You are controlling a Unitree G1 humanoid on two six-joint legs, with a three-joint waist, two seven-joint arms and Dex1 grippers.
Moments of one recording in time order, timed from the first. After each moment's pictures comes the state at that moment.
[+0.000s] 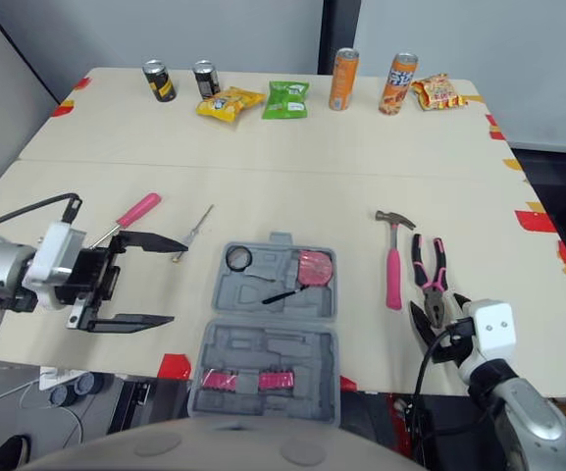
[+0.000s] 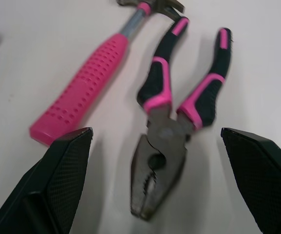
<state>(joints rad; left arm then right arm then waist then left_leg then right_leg) 0.00 0.89 0.20 -0.41 -0.69 0.19 -1.43 0.55 -0.34 -0.34 -0.26 0.31 0.11 0.49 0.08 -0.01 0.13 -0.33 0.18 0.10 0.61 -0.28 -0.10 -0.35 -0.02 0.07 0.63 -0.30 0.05</state>
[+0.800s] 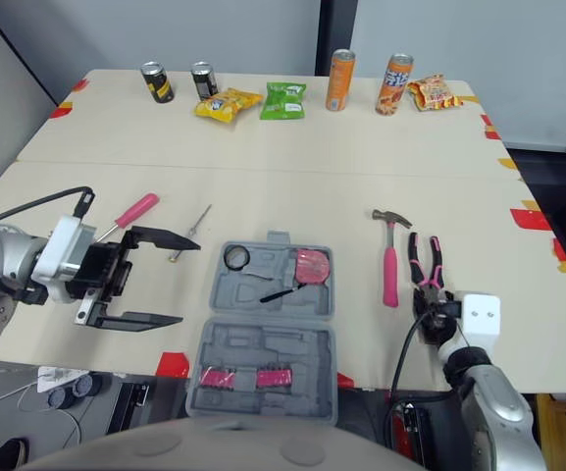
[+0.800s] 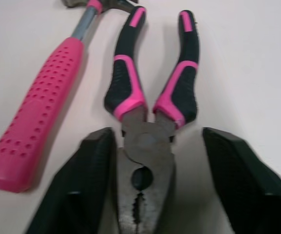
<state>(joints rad) -0.05 0.88 0.16 -0.43 -0.70 0.21 -1.42 0.45 -0.22 -0.31 -0.26 0.31 0.21 0.29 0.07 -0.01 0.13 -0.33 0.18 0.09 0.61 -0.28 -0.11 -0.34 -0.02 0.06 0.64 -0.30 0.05</state>
